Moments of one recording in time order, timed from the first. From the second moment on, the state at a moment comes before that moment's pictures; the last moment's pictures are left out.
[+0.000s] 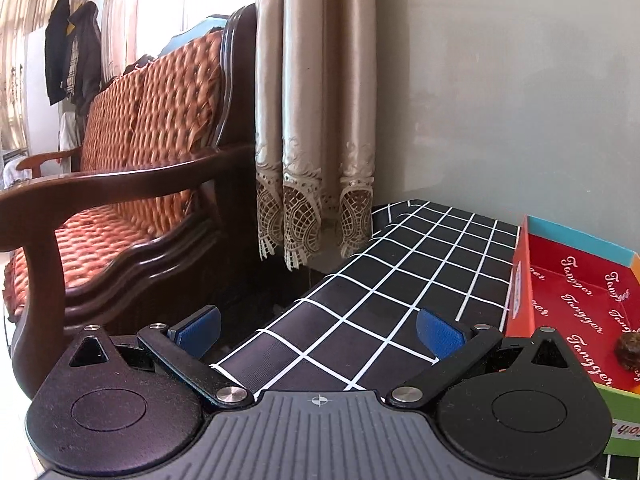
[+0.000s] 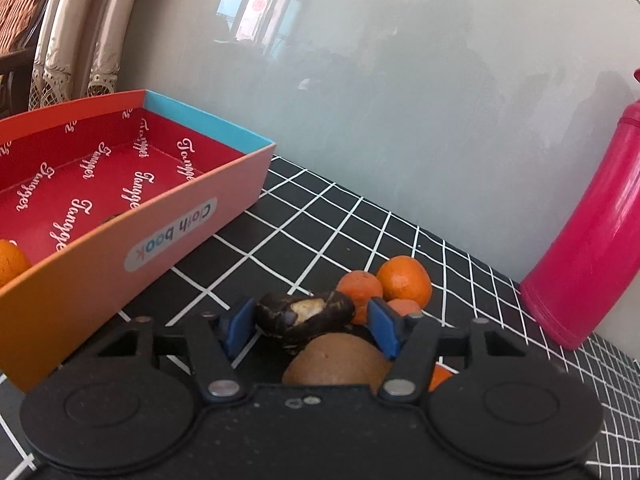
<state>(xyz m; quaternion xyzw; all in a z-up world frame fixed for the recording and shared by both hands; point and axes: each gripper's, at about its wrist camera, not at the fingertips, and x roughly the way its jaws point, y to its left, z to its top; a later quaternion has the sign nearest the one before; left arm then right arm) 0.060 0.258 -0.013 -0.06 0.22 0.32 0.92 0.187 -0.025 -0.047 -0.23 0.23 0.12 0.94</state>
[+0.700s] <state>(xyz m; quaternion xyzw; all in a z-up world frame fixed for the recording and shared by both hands) 0.056 0.269 -0.013 -0.08 0.22 0.33 0.92 0.154 -0.021 -0.010 -0.22 0.17 0.12 0.95</state>
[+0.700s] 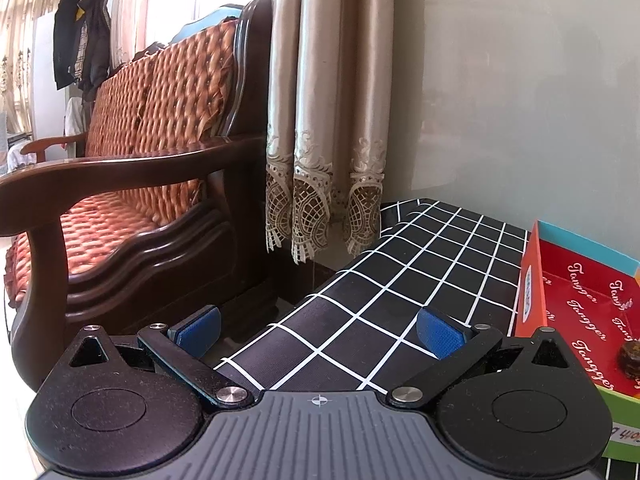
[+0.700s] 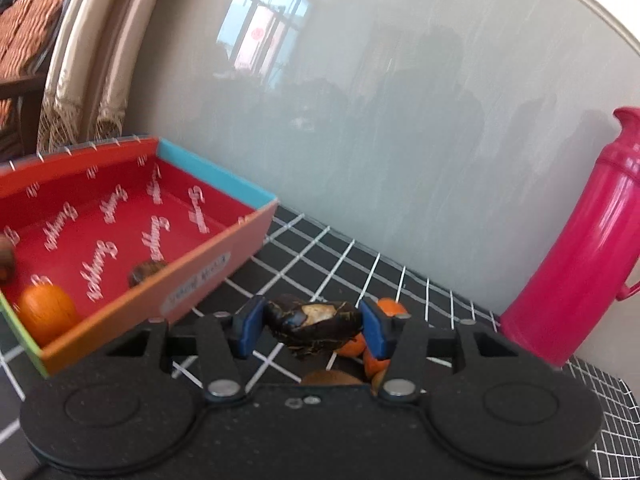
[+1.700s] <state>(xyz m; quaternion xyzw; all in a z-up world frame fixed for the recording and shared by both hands) 0.032 0.292 -0.009 -0.09 0.22 0.33 0.91 0.111 0.054 0.015 -0.17 0.13 0.21 0.95</state>
